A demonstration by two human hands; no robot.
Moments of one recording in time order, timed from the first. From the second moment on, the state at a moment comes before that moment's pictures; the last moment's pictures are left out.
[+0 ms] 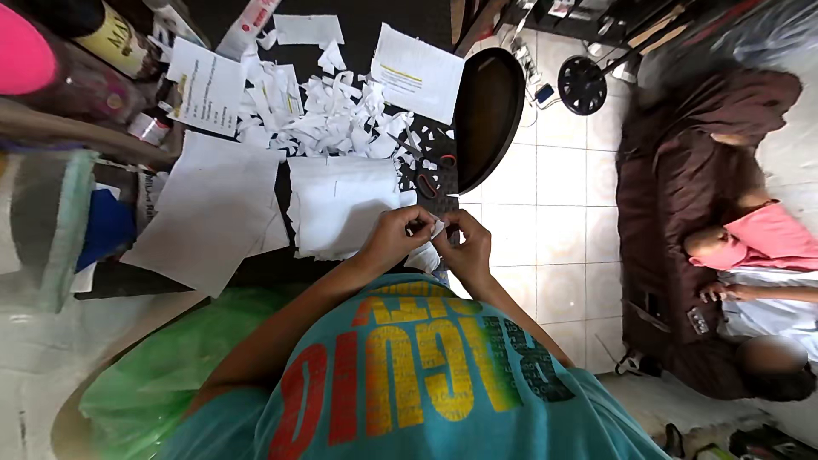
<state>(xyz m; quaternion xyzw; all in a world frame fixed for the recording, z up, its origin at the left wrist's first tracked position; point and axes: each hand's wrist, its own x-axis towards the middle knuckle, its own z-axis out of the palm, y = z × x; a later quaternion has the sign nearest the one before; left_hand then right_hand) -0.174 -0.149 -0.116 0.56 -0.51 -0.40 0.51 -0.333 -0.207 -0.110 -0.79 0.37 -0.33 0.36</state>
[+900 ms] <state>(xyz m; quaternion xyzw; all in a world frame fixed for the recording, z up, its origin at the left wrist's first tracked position) -0.172 -0.153 -0.127 0.55 -0.55 -0.35 0.52 -0.333 -0.211 -0.113 -0.80 0.33 -0.33 0.37</state>
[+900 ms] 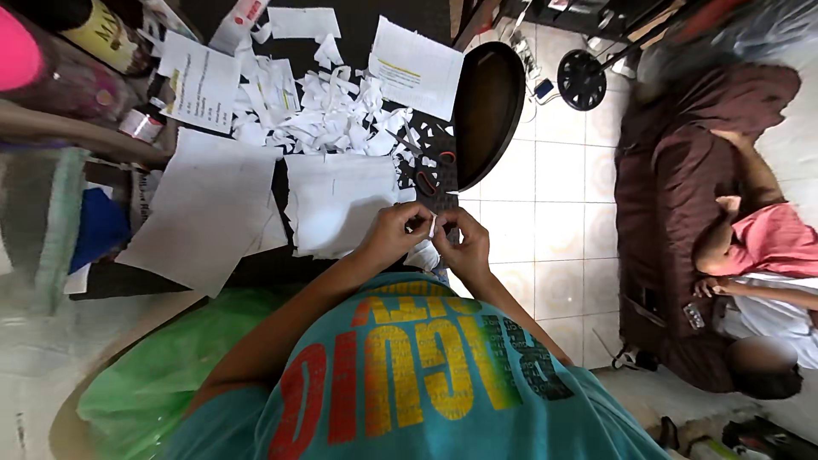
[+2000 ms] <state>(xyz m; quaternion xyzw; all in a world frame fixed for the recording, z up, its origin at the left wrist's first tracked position) -0.158 -0.155 -0.125 0.53 -0.64 -0.32 0.45 -0.333 -0.218 -0.112 -0.86 0.29 -0.31 0.29</state>
